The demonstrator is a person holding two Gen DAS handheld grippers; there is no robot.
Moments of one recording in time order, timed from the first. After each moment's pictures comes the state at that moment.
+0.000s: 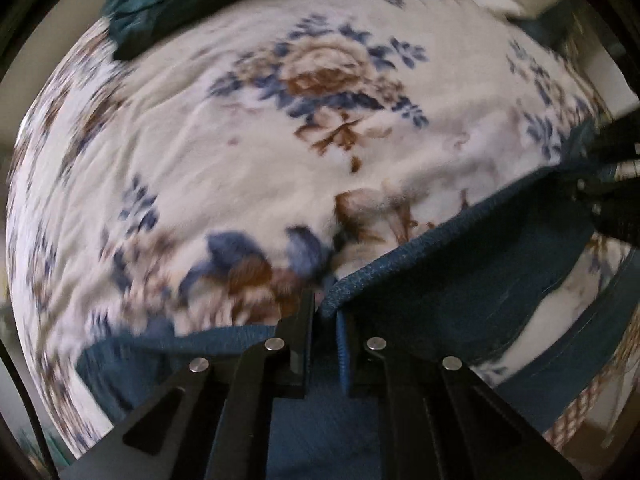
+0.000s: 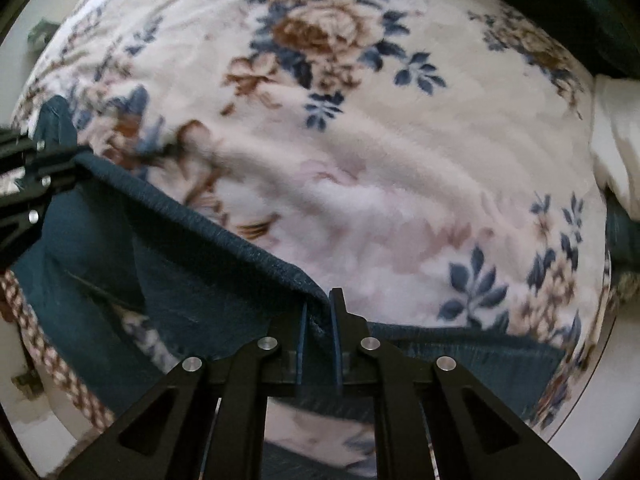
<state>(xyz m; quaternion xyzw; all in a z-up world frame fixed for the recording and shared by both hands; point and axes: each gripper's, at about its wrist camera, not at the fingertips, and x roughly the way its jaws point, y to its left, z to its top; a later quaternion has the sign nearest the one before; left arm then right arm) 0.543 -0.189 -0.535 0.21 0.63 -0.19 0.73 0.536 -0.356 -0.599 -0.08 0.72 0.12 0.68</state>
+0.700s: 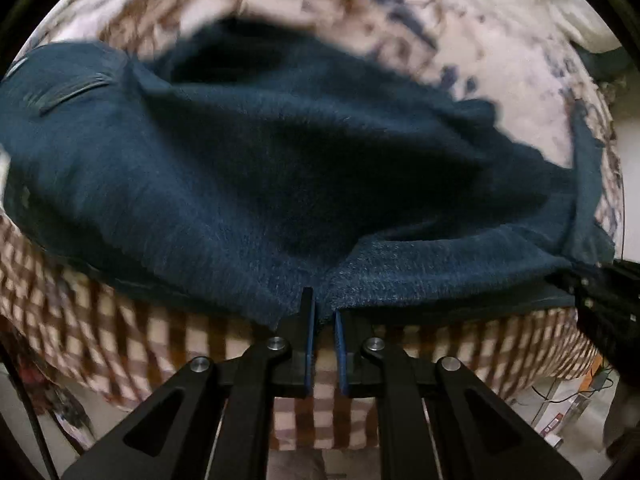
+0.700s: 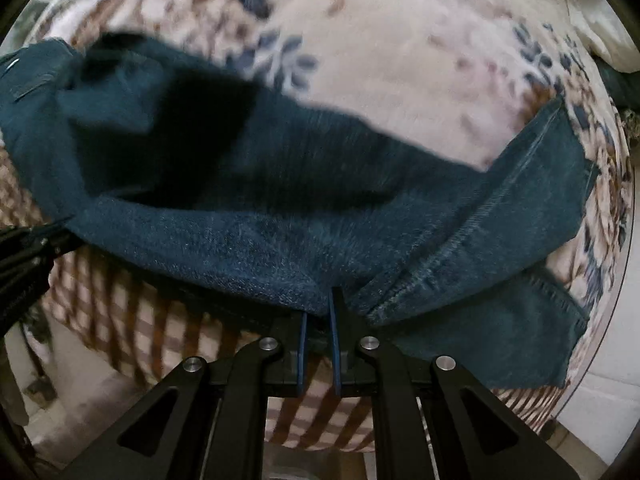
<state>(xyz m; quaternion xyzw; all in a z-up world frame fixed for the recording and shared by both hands) 0.280 -0.105 -0.613 -0.02 0.73 -0.05 0.68 0.268 -0.304 -0.590 -0.06 0.77 0.06 0.64</state>
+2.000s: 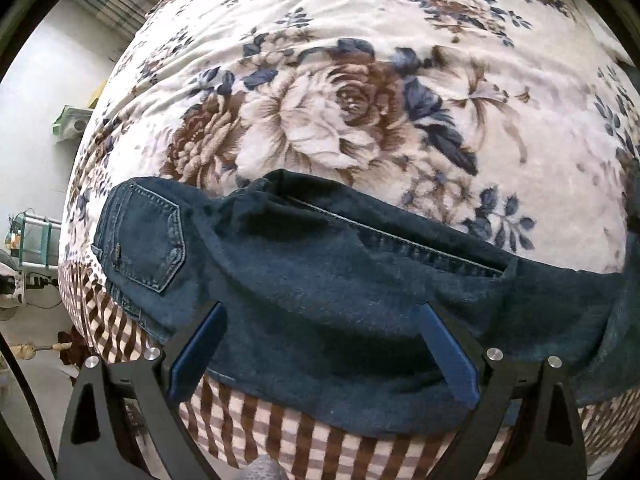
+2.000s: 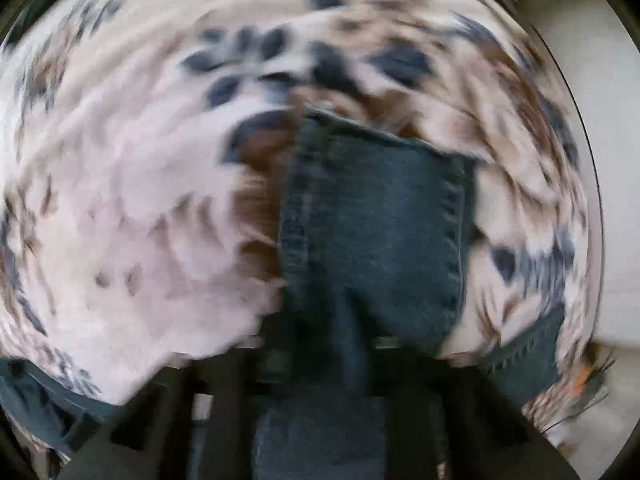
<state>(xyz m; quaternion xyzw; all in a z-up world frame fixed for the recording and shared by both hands) 0.349 -0.142 -0.555 0.11 0.65 0.08 0.75 0.397 -0.531 -0.624 0.16 0.73 -0.21 0.64</state>
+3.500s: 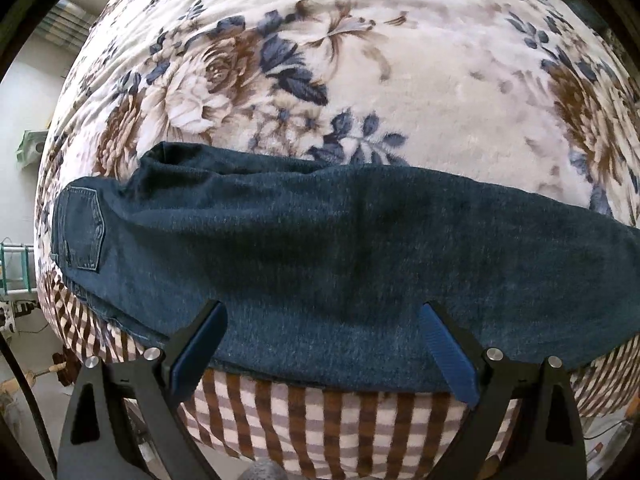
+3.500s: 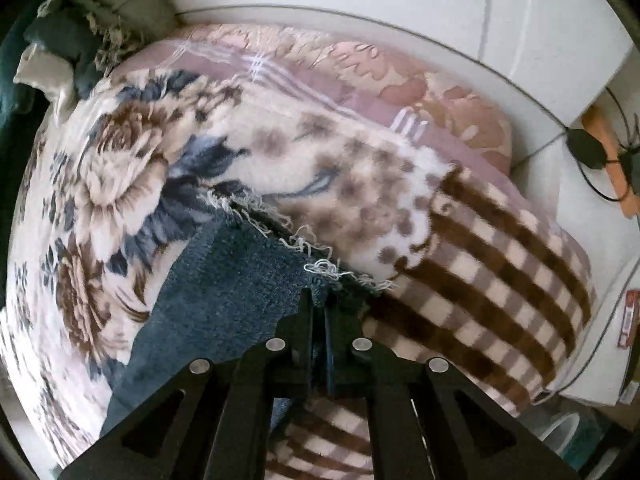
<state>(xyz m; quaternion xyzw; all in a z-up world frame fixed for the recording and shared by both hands) 0.314 -0.236 -0.578 0.13 0.68 0.01 0.72 0.145 -0.724 -0.616 0.40 0.56 -0.39 0.61</state>
